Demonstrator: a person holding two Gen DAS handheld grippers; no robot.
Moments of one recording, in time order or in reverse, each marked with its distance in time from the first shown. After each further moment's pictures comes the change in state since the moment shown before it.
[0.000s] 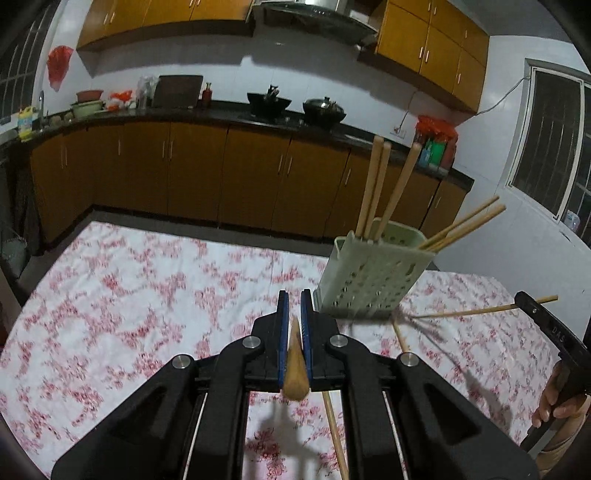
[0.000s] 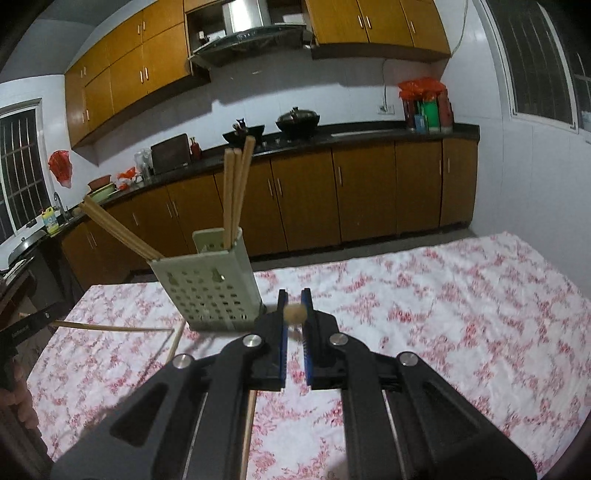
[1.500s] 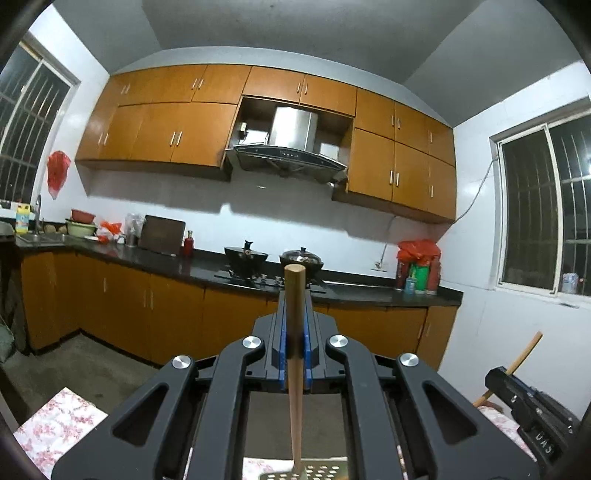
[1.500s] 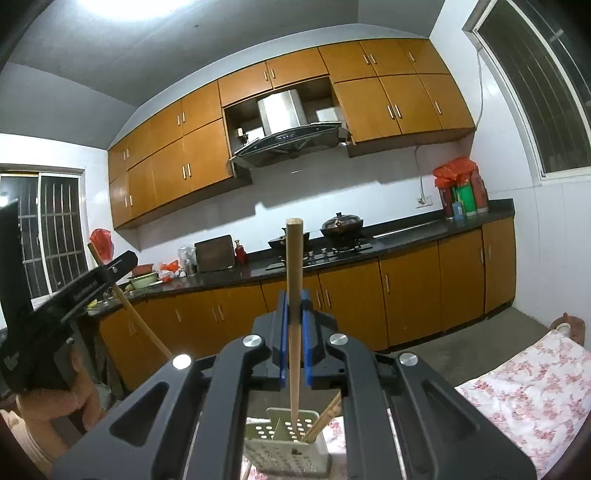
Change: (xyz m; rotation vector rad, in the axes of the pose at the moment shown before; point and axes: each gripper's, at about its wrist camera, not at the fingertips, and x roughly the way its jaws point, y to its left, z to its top) left arm -0.012 -0.113 0.147 0.068 -0.567 -0.009; right arm -0.013 0.040 0.138 0.027 -0.379 0.177
